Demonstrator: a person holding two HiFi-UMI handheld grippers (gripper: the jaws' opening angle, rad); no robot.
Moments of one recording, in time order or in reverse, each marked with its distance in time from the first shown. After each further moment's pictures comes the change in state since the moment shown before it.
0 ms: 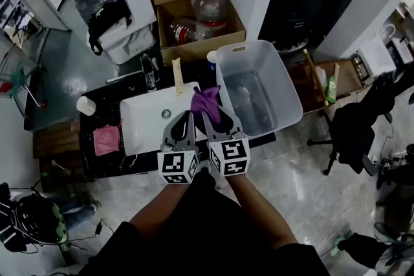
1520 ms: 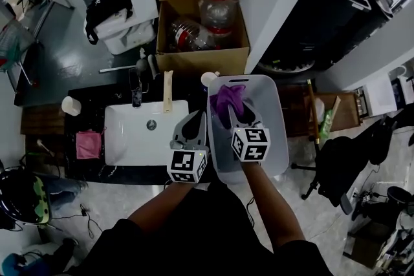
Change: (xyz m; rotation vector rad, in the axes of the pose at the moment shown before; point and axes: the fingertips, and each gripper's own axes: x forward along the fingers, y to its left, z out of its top) left arm 0.156 -0.023 0.003 -0.095 0.020 0.039; right arm 0.103 -0.194 0.005 -0.005 0.194 -0.029
